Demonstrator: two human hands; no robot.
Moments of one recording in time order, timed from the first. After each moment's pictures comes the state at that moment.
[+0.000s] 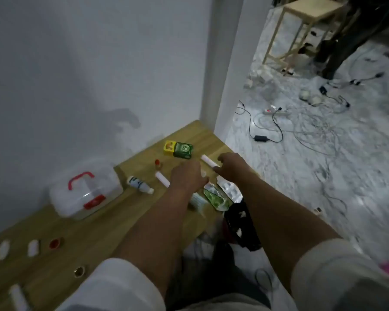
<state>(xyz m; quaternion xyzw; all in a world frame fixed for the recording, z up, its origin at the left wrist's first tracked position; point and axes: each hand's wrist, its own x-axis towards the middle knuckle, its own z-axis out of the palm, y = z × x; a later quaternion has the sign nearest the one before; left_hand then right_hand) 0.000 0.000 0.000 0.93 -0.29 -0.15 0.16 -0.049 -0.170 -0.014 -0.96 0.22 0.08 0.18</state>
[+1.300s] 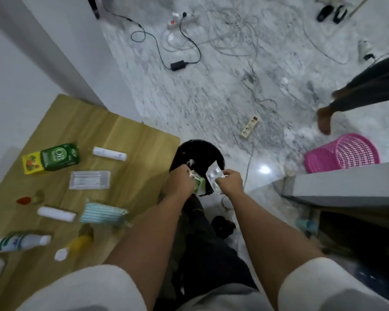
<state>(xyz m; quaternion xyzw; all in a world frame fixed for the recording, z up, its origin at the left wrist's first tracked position) -0.110 -0.213 -0.164 0.84 -0.32 -0.41 0.14 -0.262 -0.293 -0.172 -0.54 0.70 0.01 0.46</state>
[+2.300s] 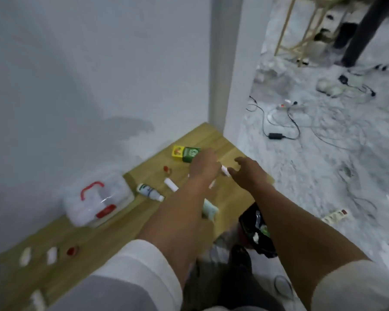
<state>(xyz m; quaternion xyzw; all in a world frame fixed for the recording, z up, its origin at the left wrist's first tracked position) 0.031 -0.062 0.008 0.93 -0.22 -0.19 0.24 -0.062 -0.193 -0.031 -0.91 0.31 0.06 0.26</state>
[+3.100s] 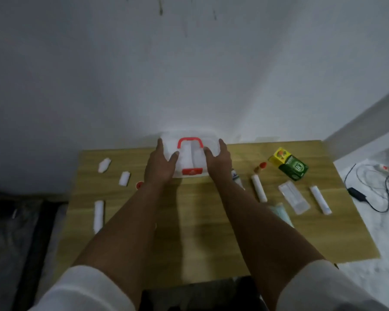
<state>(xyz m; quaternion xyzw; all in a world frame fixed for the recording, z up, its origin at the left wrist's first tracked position) 0.089 0.341 -0.101 0.88 0.20 -0.06 0.43 0.115 0.171 -0.105 -0.84 0.18 0.05 0.51</state>
